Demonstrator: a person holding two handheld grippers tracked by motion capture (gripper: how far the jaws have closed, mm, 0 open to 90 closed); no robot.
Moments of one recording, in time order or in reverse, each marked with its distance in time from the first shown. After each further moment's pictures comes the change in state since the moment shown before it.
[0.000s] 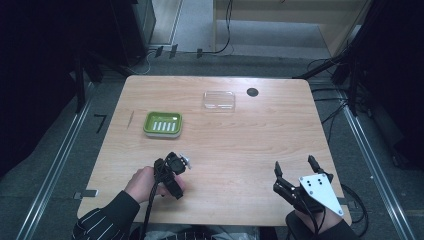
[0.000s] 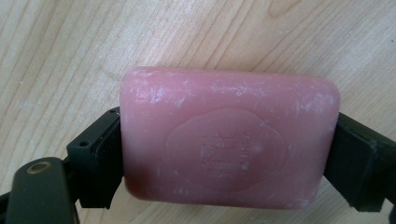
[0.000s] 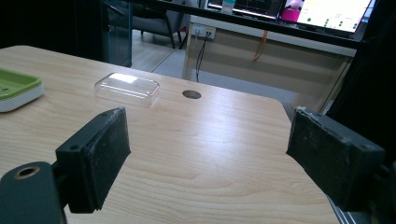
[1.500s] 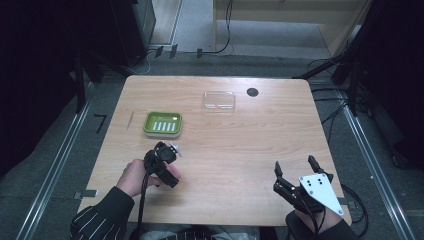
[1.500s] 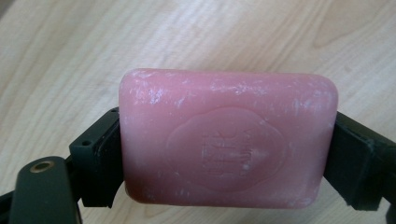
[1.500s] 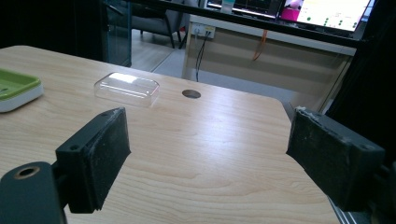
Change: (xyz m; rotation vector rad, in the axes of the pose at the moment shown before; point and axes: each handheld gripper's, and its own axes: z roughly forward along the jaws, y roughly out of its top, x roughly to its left) left arm 0.032 -0.009 -0.023 -0.099 0.010 -0.130; right arm 0.000 0.000 0.000 0.002 -0.001 0.001
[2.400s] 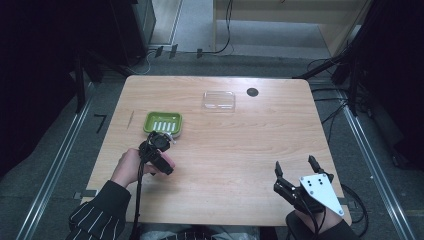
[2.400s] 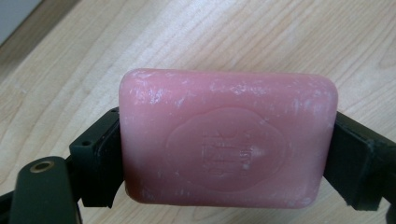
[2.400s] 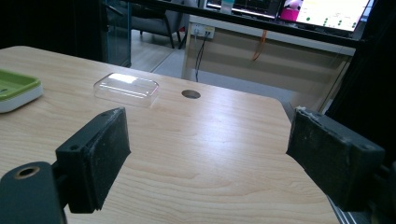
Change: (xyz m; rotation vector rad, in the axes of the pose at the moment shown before) left arm 0.033 0.009 0.001 0.023 0.000 -0.059; right arm 0.000 0.000 0.000 -0.001 -0.003 0.005
